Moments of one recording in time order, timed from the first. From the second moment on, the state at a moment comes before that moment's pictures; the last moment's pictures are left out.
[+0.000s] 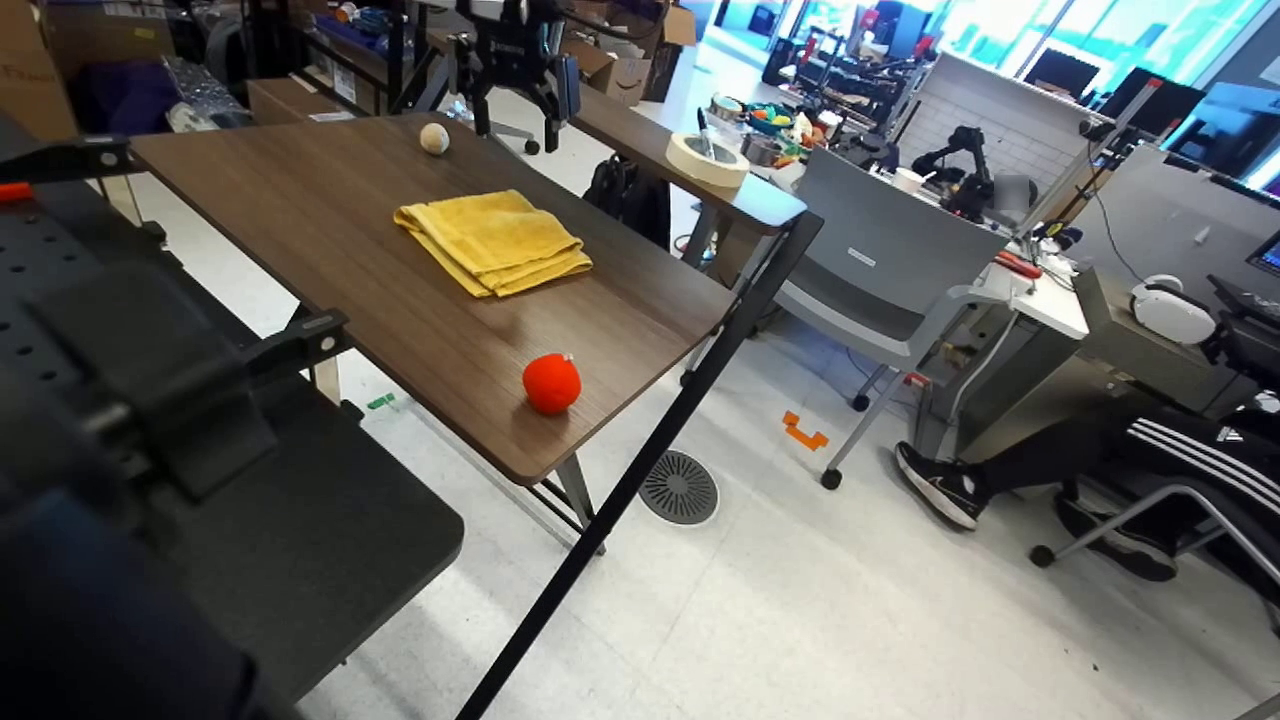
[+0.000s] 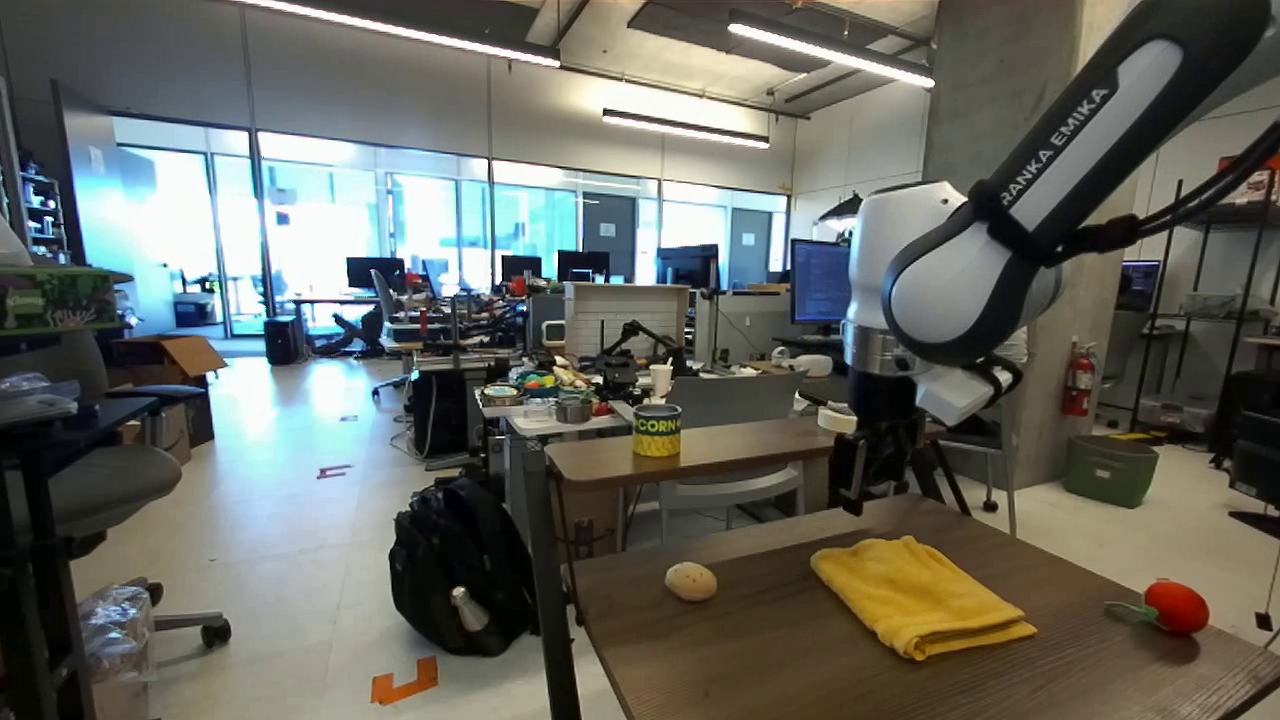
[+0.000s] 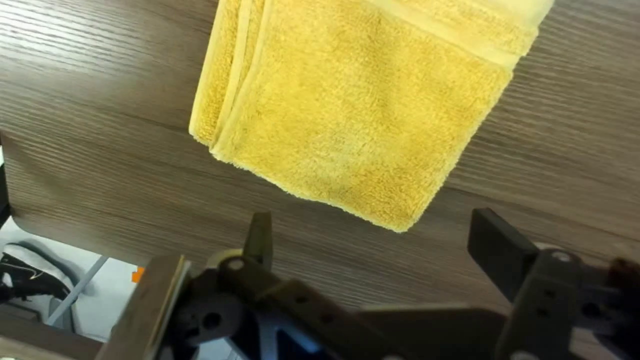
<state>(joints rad) 0.21 0.76 -0.11 -1.71 -0.21 2.59 0.02</state>
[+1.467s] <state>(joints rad) 0.18 1.03 -0.12 -1.54 -0.26 2.42 0.00</state>
